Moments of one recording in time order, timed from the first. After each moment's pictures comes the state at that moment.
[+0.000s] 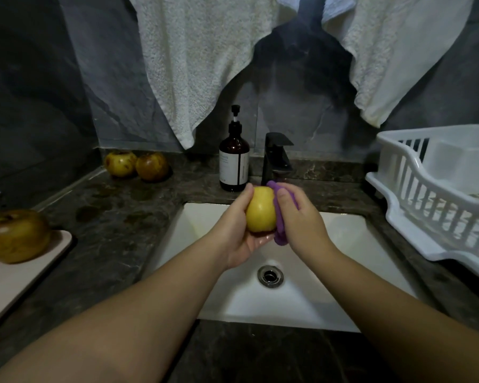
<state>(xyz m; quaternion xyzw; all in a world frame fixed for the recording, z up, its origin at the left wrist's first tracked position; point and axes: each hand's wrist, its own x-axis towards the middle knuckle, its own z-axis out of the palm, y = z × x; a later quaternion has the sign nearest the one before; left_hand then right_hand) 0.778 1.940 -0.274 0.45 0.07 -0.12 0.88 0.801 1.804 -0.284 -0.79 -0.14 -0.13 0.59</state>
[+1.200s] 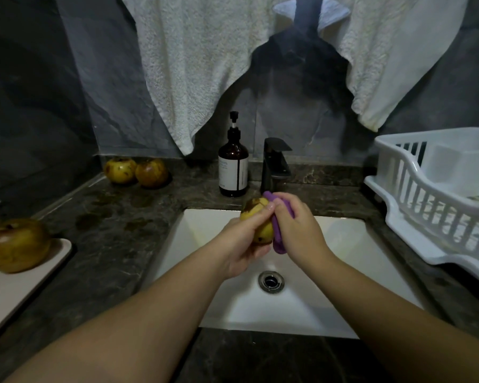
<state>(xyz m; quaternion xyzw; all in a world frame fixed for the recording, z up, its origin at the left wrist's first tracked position) 0.781 1.937 -0.283 0.56 0.05 -0.10 0.82 0.802 1.805 -0.287 -0.80 -0.11 -0.13 0.57</state>
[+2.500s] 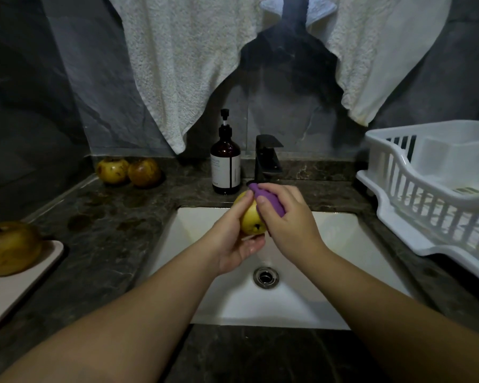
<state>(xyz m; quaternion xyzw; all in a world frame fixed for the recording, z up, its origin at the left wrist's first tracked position) 0.779 1.940 -0.281 0.46 0.07 -0.15 0.87 0.798 1.804 -0.284 -0.81 -0.19 -0.20 0.51</state>
